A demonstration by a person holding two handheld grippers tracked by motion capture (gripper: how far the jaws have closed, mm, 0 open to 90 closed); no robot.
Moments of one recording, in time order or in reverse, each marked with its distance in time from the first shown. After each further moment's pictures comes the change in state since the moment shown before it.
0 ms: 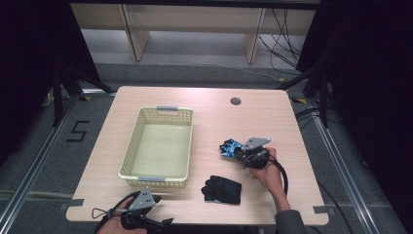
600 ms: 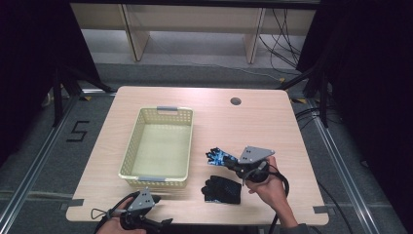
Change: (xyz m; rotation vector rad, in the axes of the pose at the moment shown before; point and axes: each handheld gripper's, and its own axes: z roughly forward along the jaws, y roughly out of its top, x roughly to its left) left arm 0.001 0.000 -0.003 0.003 0.003 0.007; right arm 0.061 0.028 -0.058 -0.156 0.114 -0.118
